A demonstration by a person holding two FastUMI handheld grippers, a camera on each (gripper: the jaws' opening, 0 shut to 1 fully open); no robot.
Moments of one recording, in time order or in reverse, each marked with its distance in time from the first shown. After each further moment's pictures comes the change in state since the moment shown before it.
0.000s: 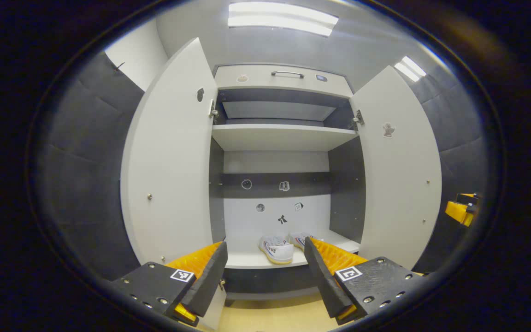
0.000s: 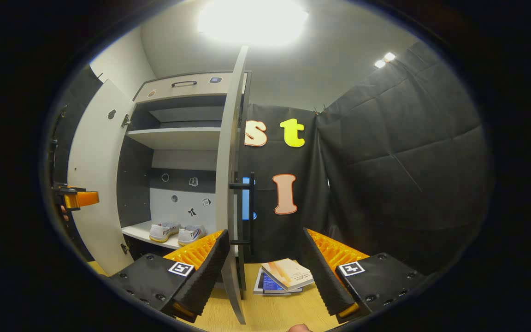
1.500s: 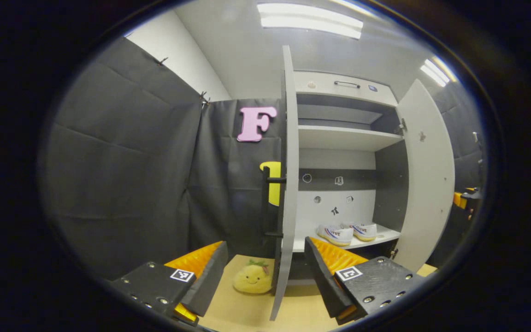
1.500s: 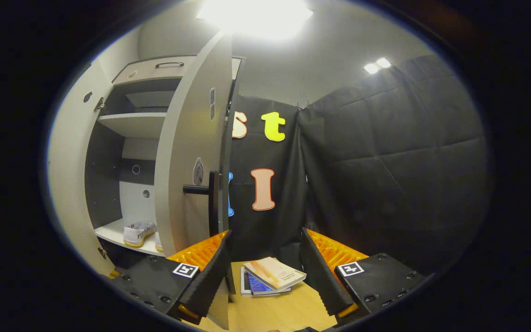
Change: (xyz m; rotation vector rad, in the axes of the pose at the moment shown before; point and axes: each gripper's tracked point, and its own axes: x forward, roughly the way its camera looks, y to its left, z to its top) left arm -0.091 0.162 -0.013 -0.034 0.020 0.216; right arm 0.038 0.041 -0.003 -0.034 0.066 -0.173
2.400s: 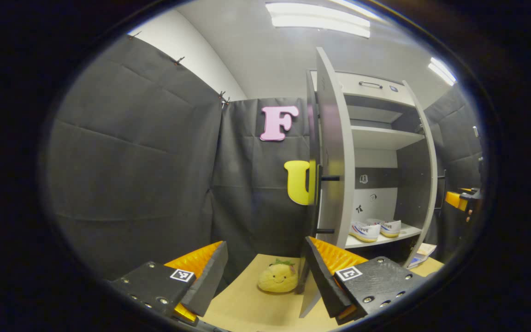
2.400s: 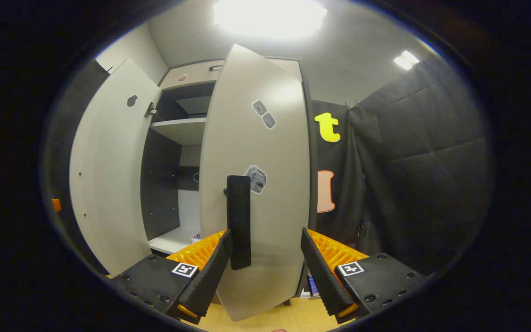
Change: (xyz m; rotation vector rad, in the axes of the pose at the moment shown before) left arm -0.010 0.084 -0.002 0.020 0.009 0.134; right arm -0.019 0.157 0.010 0.020 -0.034 0.316
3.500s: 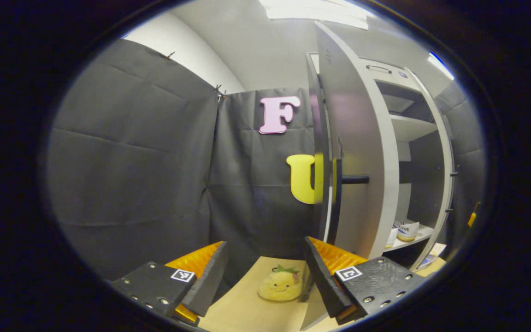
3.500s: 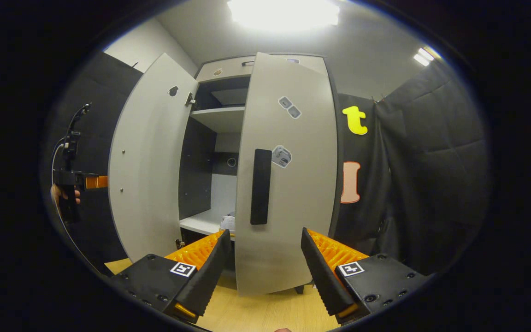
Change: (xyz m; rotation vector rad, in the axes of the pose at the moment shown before) left arm 0.088 -0.036 -0.002 0.011 0.036 0.010; right arm -0.052 0.011 -0.040 -0.016 0.073 0.156
